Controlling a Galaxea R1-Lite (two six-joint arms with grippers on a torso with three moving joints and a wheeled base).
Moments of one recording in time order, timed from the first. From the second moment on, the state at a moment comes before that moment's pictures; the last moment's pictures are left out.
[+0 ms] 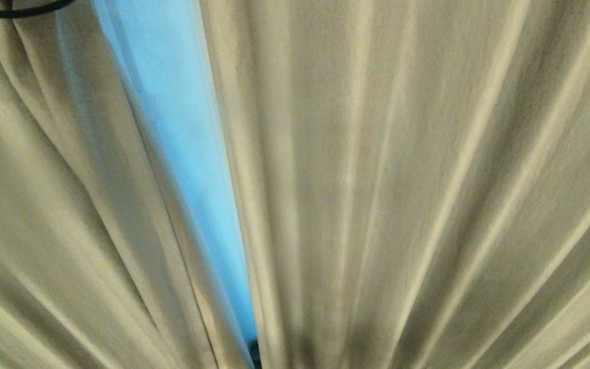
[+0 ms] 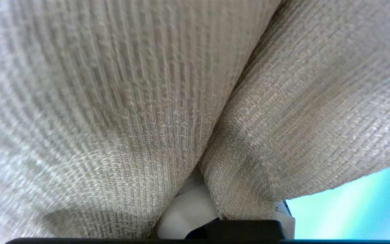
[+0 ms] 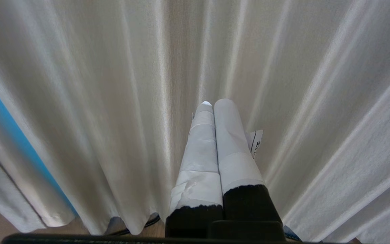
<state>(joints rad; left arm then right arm) 0.03 1.74 -1.98 0.00 0.09 -0.03 0.00 0.00 0.00 0.00 0.06 -0.07</state>
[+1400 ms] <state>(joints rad) 0.76 1.96 -2.02 -0.18 0.05 -0.24 0.00 0.00 0.00 0.00 0.06 -0.07</state>
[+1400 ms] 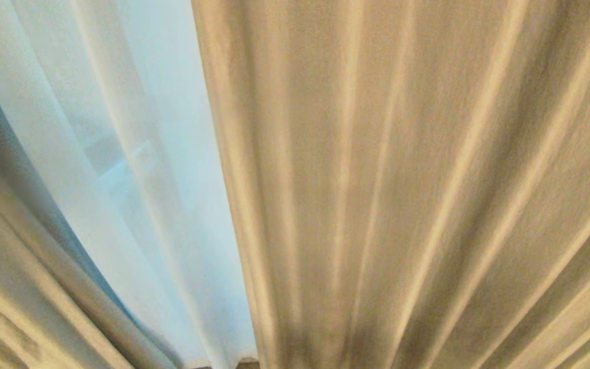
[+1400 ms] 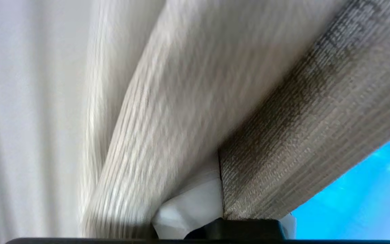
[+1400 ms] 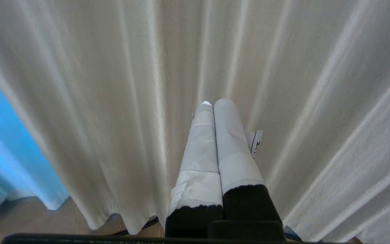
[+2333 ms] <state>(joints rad) 0.86 2.03 -2.02 -0.15 0.05 -0.27 0.00 0.00 0.00 0.00 0.06 -0.07</state>
